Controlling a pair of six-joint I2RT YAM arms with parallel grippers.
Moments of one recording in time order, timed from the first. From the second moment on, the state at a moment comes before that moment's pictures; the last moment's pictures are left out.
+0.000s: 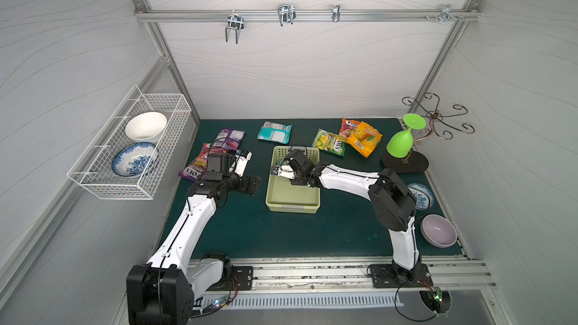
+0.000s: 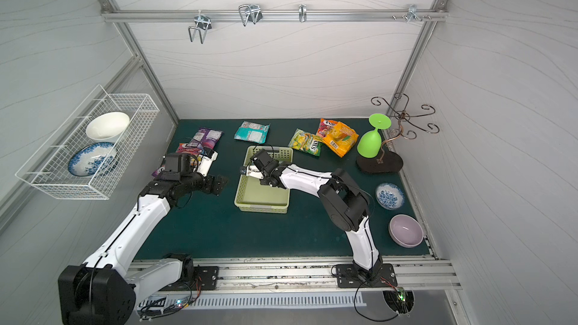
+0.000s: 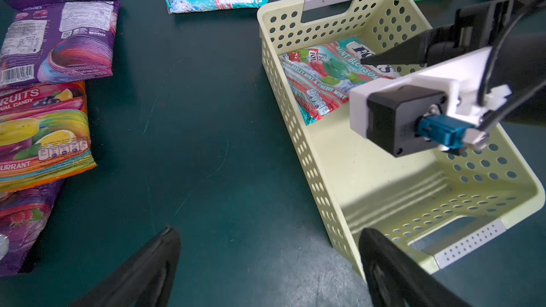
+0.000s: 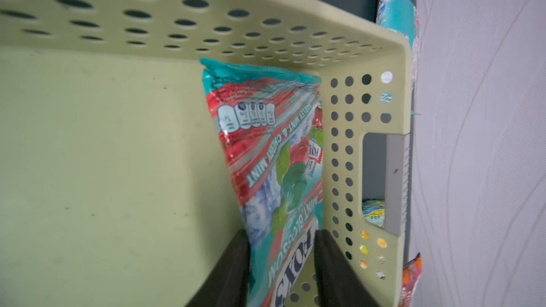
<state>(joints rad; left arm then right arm) -0.06 1.09 0.82 -0.56 0.31 0.20 0.93 2.01 1.47 -0.31 0.29 -0.81</state>
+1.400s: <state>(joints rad) -0.08 1.12 0.82 -0.56 0.30 0.20 0.85 2.22 1.77 -0.66 0.07 0.09</state>
